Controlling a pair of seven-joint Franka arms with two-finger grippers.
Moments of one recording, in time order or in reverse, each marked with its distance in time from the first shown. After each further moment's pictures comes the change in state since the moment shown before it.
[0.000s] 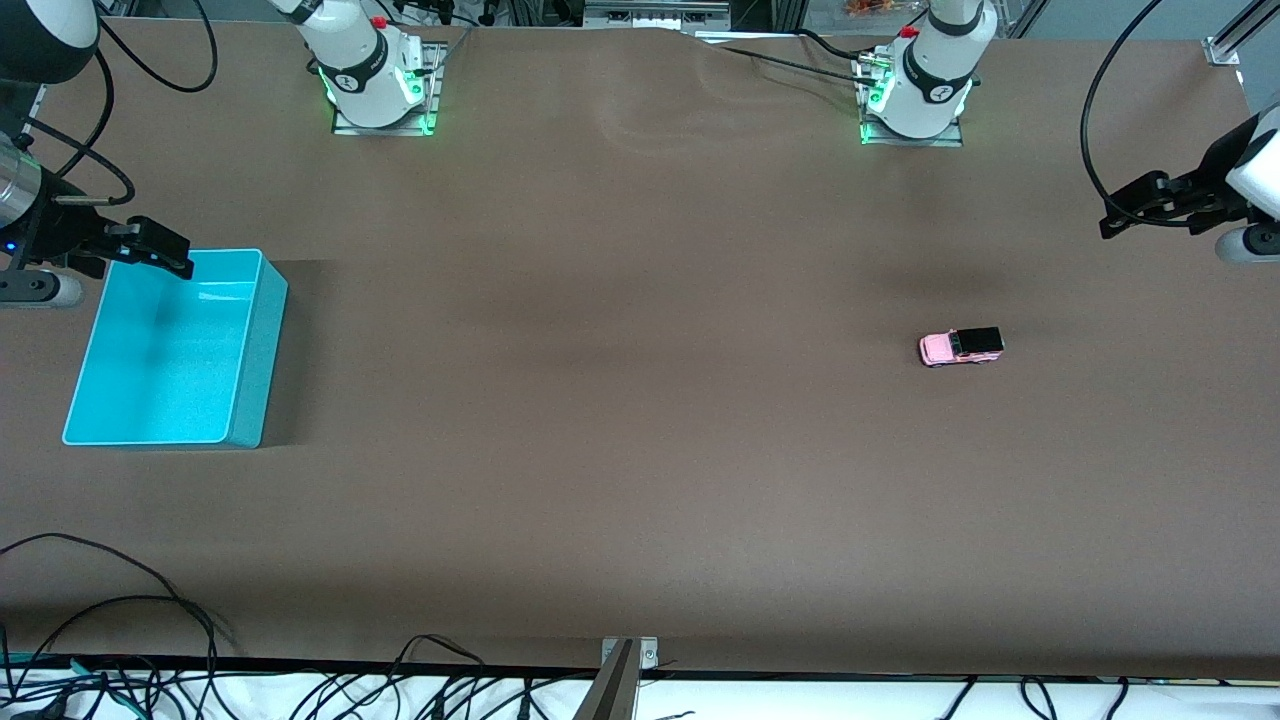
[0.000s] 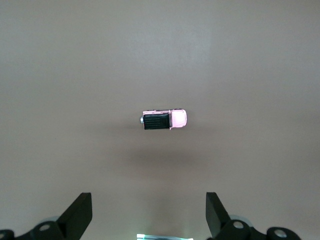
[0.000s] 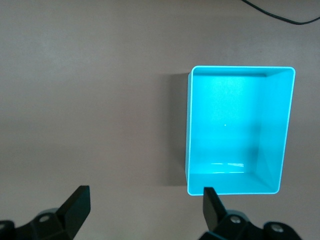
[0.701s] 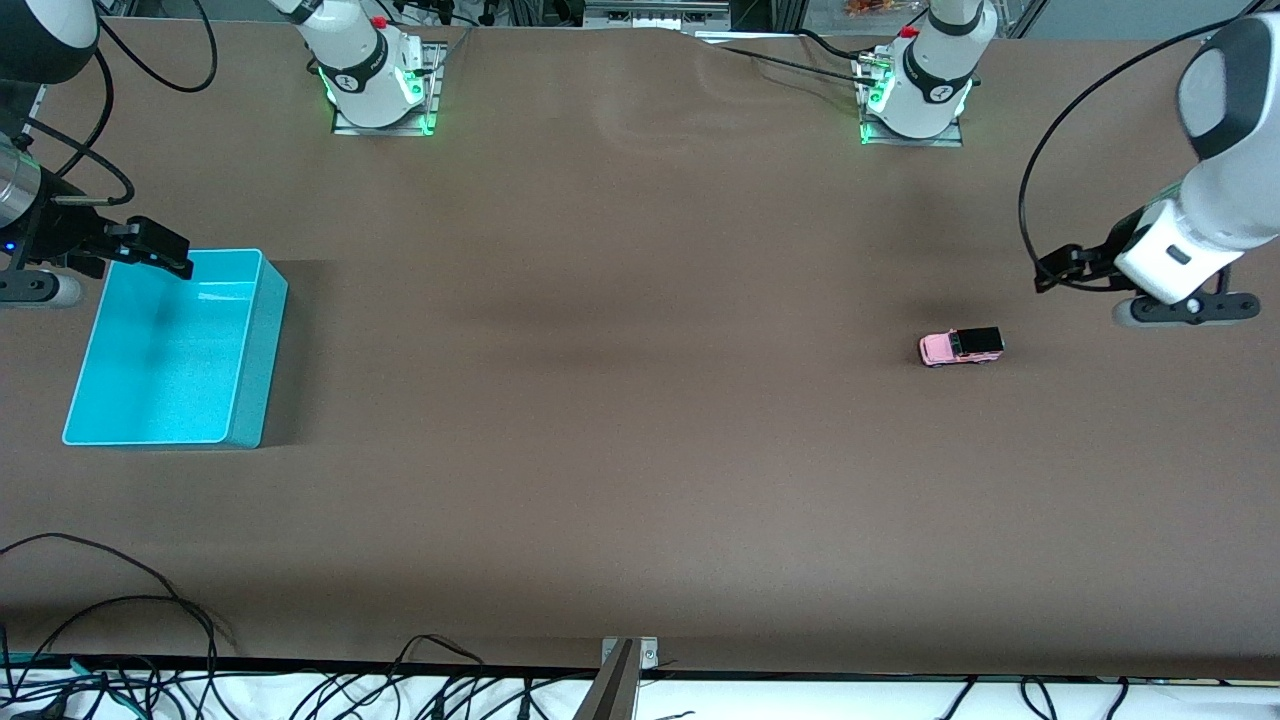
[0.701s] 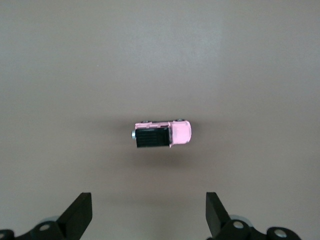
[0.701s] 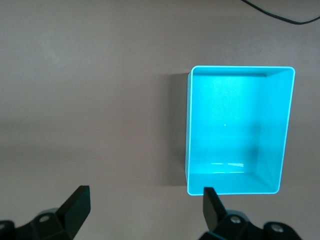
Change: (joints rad) left arm 0.002 0.017 -0.002 -0.314 0.000 0.340 0.000; right arm 0.000 0.000 0.000 0.000 0.000 0.000 0.001
